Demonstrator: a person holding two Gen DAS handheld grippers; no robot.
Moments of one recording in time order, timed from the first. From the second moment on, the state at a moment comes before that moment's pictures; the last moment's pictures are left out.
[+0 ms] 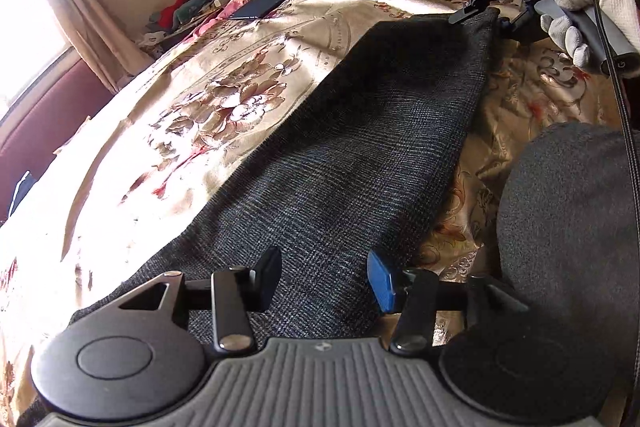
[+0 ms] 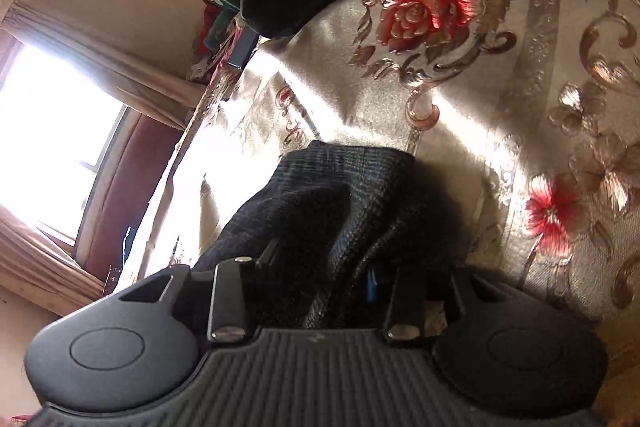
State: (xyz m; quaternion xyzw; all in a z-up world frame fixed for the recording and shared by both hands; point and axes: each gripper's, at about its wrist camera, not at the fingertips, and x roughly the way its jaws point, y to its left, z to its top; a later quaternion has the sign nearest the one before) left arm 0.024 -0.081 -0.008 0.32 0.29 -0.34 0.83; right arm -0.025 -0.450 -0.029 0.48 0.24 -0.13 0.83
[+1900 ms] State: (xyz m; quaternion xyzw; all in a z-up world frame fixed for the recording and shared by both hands) left arm 0.013 0.157 0.017 0.18 0.31 -0.08 0.93; right arm 0.114 0.011 0.085 0.18 0.33 0.30 0.88
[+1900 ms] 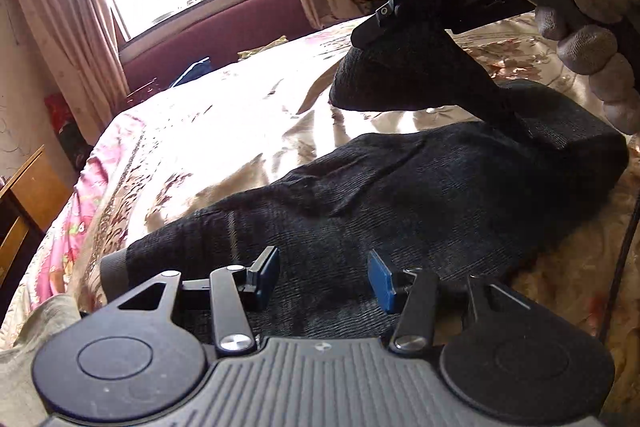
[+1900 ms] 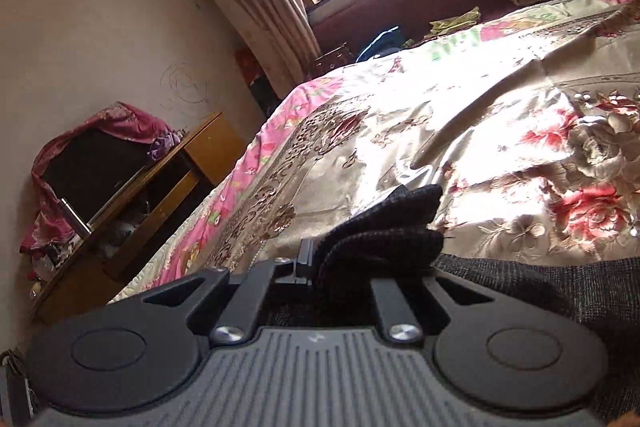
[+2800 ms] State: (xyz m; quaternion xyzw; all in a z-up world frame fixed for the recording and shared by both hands) left arm -0.008 0.247 -0.028 0.06 0.35 -0.04 0.94; right arm 0.049 0.245 0.044 -0.16 0.27 0.42 0.85
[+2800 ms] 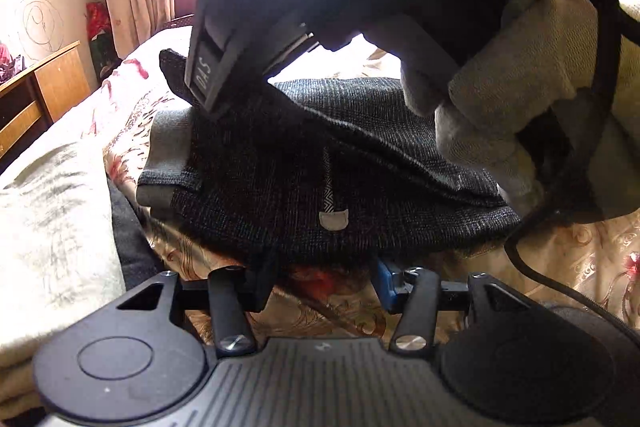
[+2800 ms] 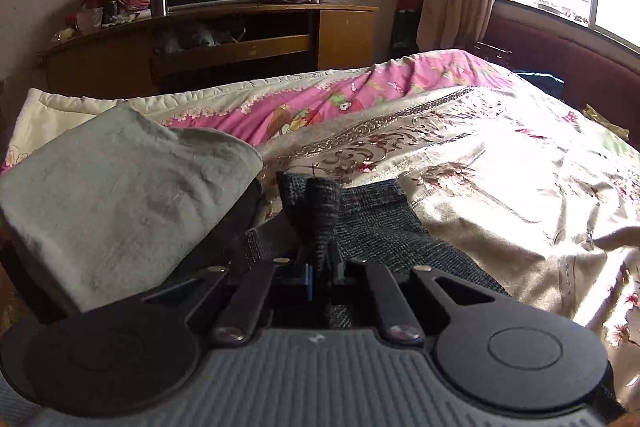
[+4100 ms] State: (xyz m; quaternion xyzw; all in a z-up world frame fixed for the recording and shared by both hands) left arm 0.038 0.215 -0.002 0.08 0.33 -0.02 0.94; right arm 0.108 0.070 0.021 0.03 0.41 0.30 0.86
